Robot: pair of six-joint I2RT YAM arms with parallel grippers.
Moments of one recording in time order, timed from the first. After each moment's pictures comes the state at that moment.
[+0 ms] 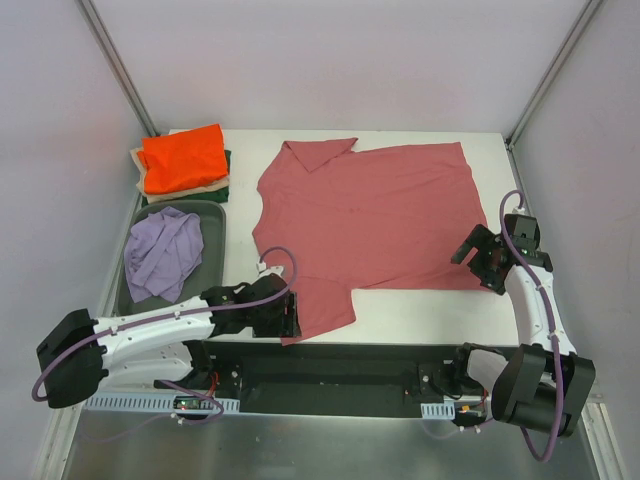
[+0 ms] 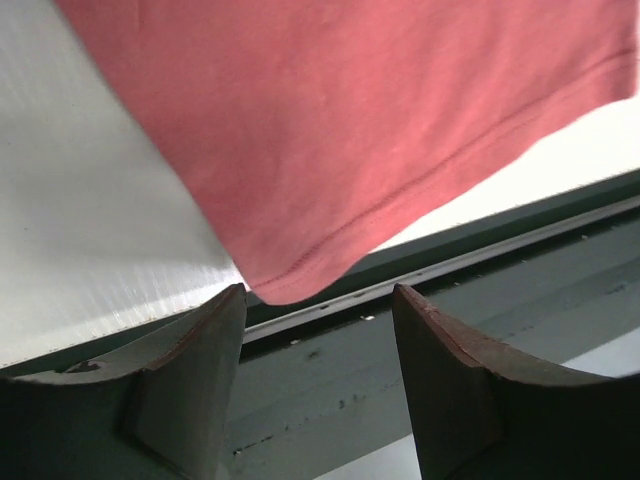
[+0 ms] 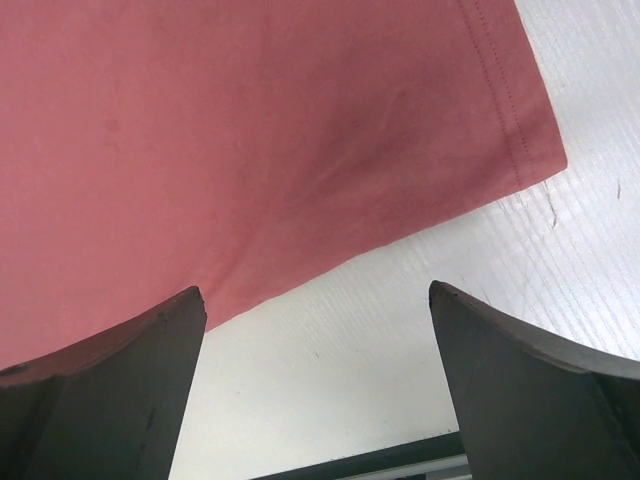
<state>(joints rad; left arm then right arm) -1.02 0.99 0.48 -0.52 -0.01 -1.00 -0.21 1.08 0.74 -0.70 -0.07 0.43</state>
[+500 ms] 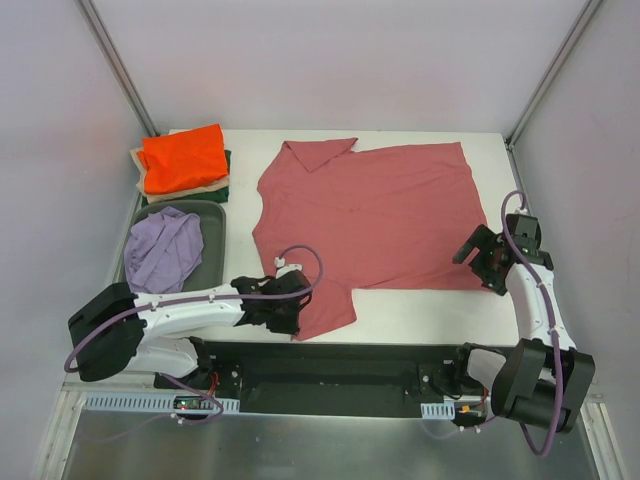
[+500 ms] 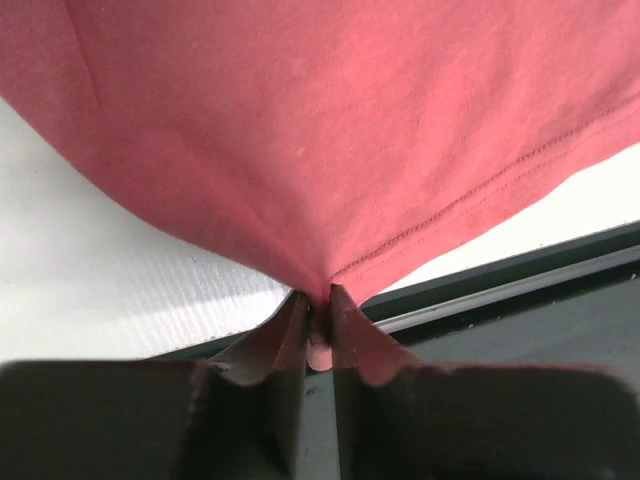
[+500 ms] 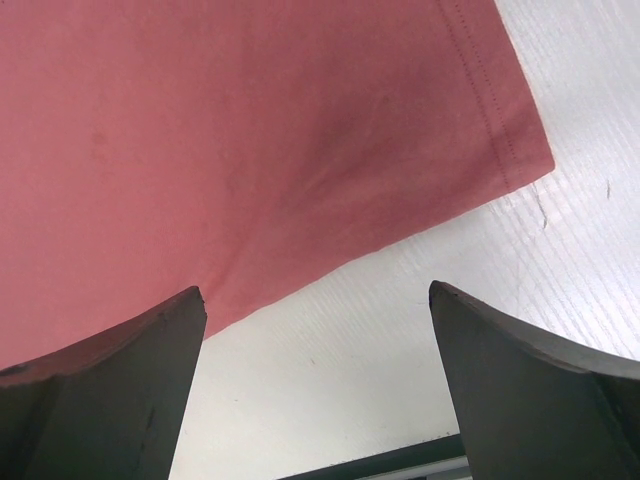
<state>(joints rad) -1.05 1.26 0.61 -0.53 -0.06 -0.96 -0.23 1.10 0.74 -0.69 -0.06 0.44</state>
